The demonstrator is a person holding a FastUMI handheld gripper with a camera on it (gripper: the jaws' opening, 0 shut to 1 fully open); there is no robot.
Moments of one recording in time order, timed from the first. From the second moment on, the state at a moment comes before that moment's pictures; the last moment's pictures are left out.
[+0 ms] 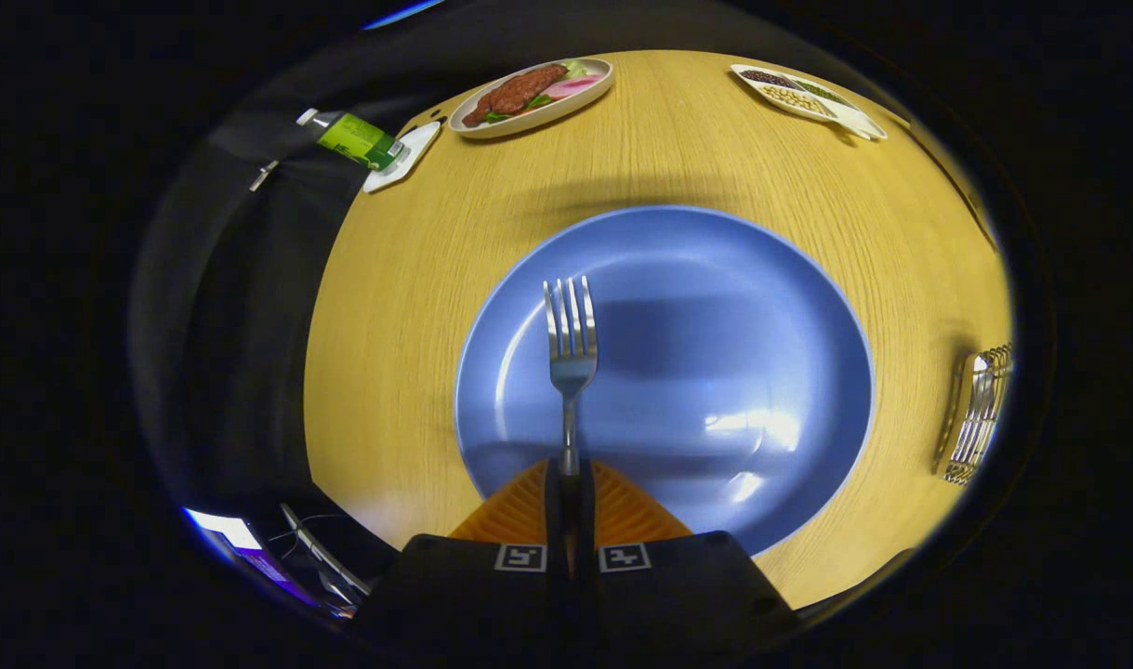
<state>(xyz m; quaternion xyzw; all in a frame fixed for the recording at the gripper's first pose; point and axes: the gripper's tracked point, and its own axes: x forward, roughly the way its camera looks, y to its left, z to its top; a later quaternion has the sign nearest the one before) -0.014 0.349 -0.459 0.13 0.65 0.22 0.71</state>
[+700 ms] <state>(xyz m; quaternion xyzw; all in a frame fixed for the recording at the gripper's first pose) 0.010 0.188 -0.296 0.11 0.61 0.29 0.73</state>
